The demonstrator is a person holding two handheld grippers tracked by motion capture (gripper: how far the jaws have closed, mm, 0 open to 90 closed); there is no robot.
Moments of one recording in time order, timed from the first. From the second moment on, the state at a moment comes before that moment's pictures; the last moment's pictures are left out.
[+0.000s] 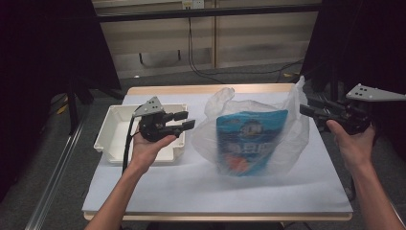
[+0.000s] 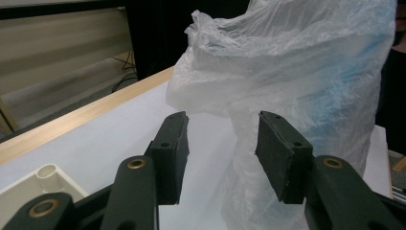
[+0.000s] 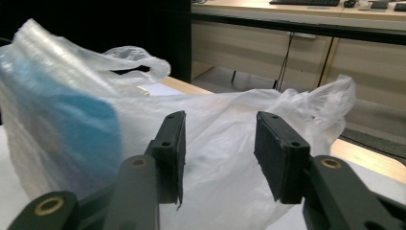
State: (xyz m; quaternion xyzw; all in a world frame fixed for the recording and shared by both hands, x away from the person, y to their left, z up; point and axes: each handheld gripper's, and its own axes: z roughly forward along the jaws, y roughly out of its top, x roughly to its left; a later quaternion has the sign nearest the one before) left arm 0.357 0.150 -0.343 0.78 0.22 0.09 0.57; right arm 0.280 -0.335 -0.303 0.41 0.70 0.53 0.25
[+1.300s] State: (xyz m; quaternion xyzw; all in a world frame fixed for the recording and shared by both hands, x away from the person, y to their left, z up) left arm 0.389 0.105 -0.313 0.78 0.21 0.09 0.58; right arm 0.358 -0.329 -0.306 0.46 0.70 0.50 0.23
